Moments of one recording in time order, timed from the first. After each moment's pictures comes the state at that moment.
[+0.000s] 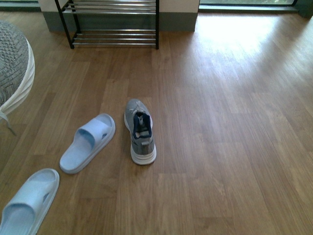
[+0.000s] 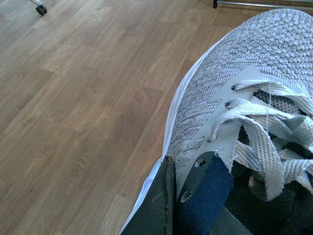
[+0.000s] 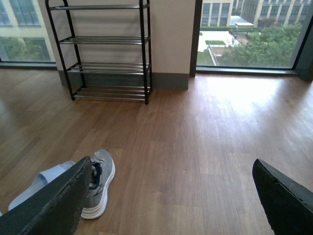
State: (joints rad) left arm -0.53 1.08 0.44 -0.07 -0.85 -0.47; right arm 0.00 0.00 0.02 0.00 0.00 0.00
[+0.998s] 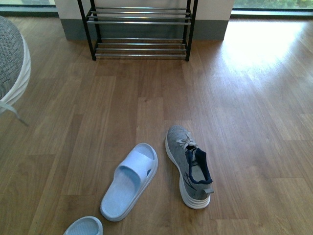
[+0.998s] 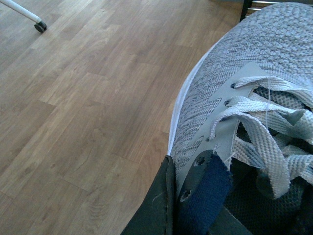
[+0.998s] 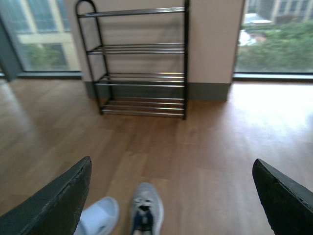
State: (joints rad) left arm -0.53 1.08 0.44 -0.07 -0.85 -0.47; right arm -0.05 0.02 0.02 0.01 -0.18 0.09
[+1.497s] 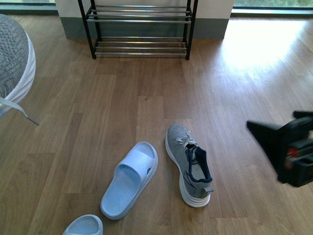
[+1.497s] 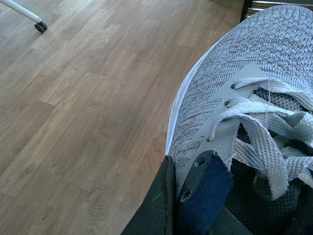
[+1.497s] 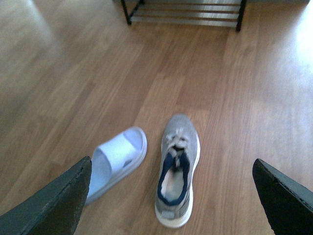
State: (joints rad) left arm -0.53 1.08 0.44 -0.07 -0.85 -0.47; right arm 0.06 1.65 0.25 0.98 -0.20 0.04
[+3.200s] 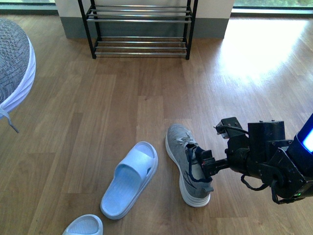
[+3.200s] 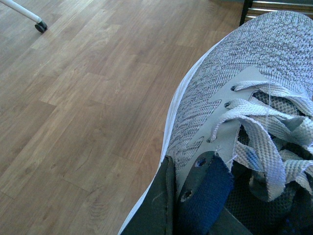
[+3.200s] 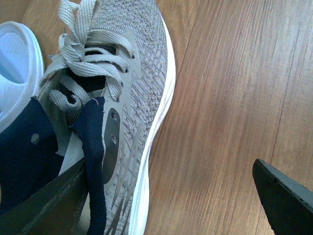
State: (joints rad) left arm -0.53 1.08 0.44 -0.07 -0.85 -0.47; right arm -0.01 2.81 1.18 0.86 -0.18 -0.09
